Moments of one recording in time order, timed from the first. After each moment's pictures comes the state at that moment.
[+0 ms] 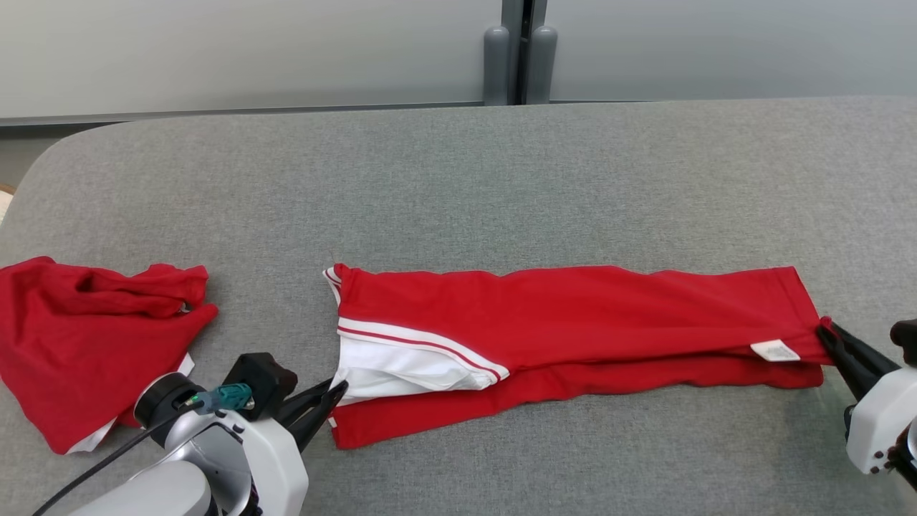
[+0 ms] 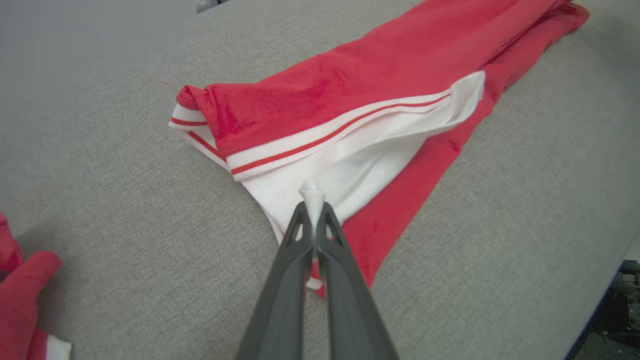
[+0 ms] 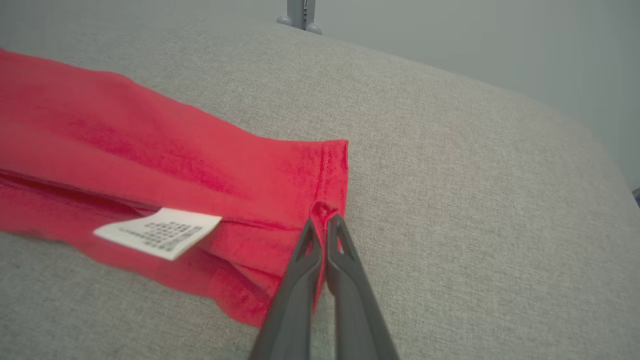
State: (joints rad) left arm -0.54 0.71 -1.15 0.09 -0.87 0.08 0.02; right arm -0.43 -0.72 0.76 0.62 0.74 0.13 -0.15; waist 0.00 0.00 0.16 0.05
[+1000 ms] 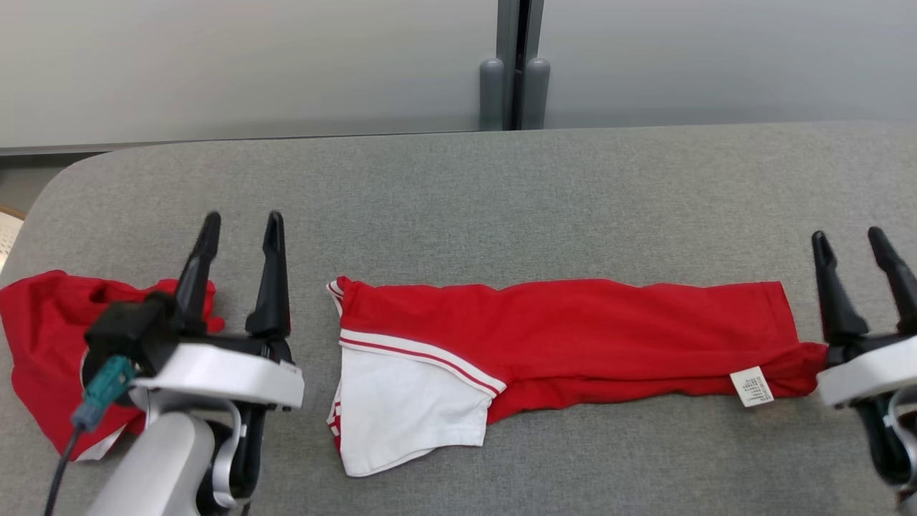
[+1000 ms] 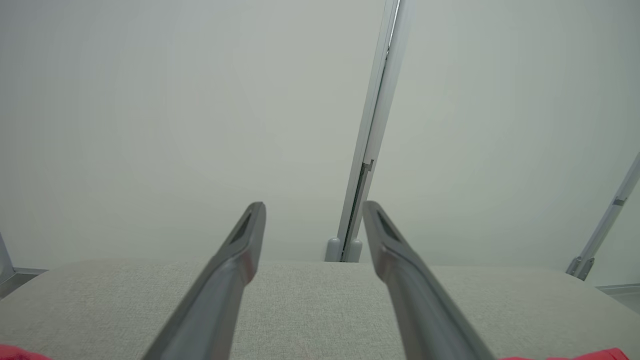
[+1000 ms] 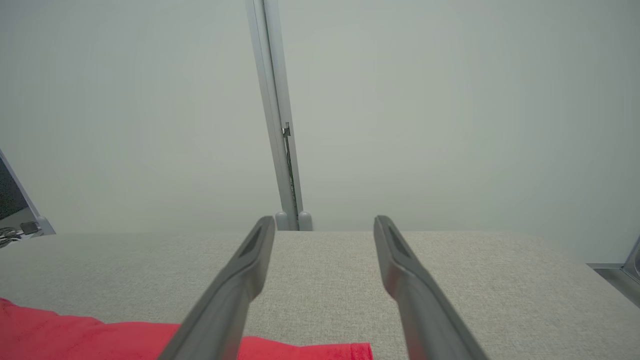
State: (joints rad) left arm -0.35 0.39 -0.47 0.06 -0.71 0.26 -0.26; right arm -0.36 -0.51 0.30 0.45 0.63 0.13 -0.26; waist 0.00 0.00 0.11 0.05
